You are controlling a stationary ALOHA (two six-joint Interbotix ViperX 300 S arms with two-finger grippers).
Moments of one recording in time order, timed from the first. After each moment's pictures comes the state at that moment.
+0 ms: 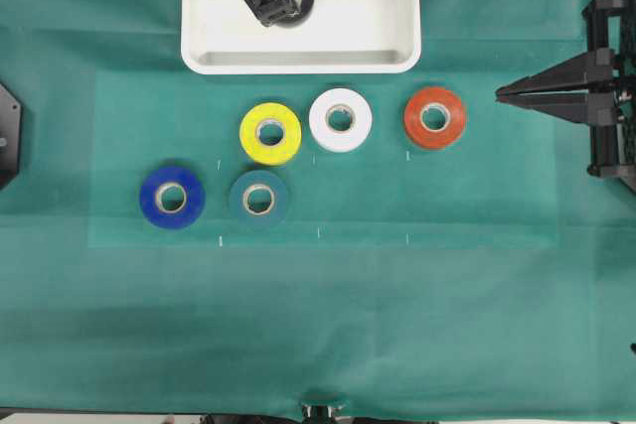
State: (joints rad) left arm 0.47 0.29 0.26 0.00 0.63 0.12; right arm 0.00 -0.88 1.16 -0.02 -0.12 0.00
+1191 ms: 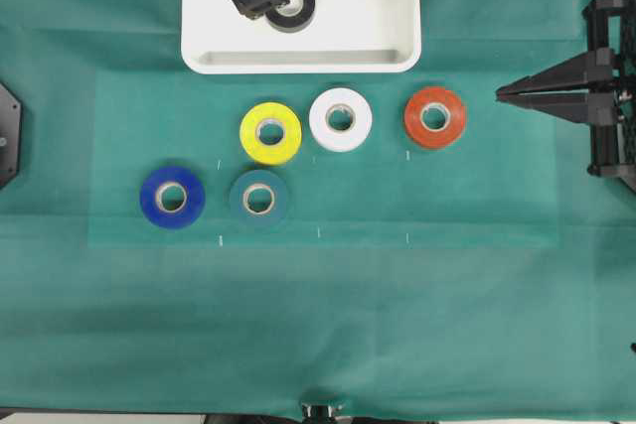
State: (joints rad) left arm 0.42 0.08 0.26 0.00 0.73 0.12; right arm 0.00 -0.88 1.16 -0.02 -0.12 0.00
